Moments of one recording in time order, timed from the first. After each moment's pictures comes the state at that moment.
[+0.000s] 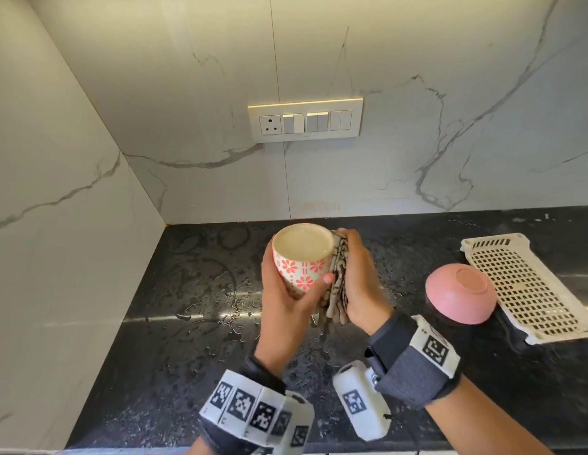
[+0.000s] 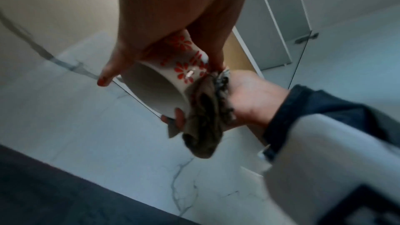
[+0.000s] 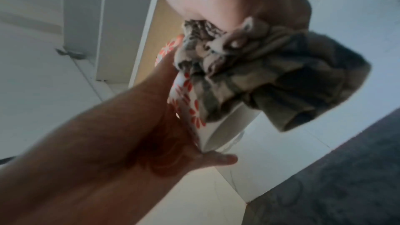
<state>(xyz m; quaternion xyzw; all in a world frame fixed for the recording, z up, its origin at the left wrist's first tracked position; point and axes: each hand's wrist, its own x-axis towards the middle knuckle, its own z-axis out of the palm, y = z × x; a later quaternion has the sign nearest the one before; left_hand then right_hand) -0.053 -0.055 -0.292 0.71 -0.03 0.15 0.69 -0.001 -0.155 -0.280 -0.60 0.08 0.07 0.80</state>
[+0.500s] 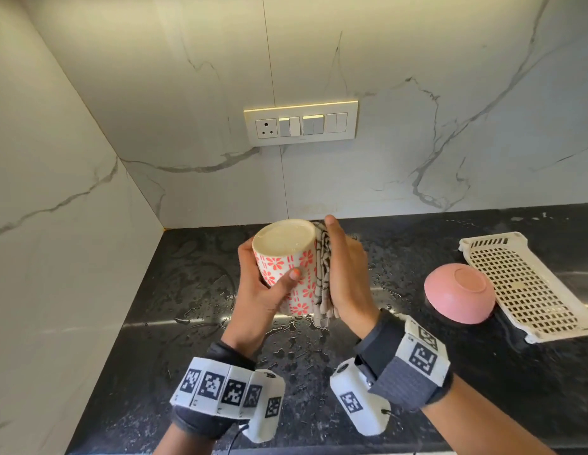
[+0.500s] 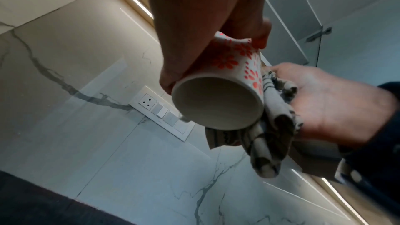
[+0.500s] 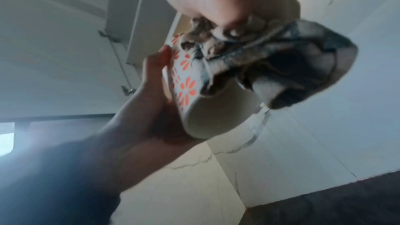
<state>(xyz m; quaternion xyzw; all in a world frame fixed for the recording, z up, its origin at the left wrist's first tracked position) -0.045 -0.024 -0.273 0.64 -0.06 0.08 0.76 -0.013 -0.146 -0.256 -0.72 0.01 -0.05 0.70</state>
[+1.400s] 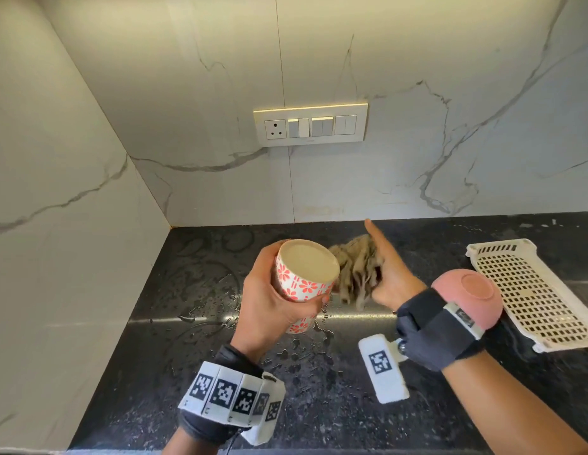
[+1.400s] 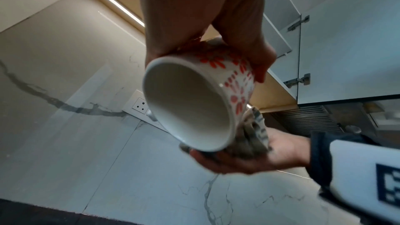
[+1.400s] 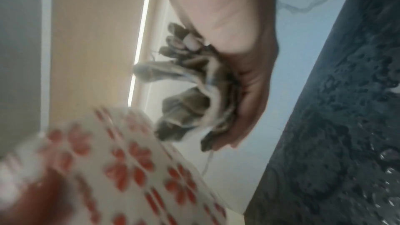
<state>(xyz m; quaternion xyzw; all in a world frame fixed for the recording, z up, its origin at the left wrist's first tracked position) -0.050 -0.021 -0.275 0.75 -0.09 0.12 0.64 0.029 -0.201 -0.284 -0.47 0.12 0.27 0.83</state>
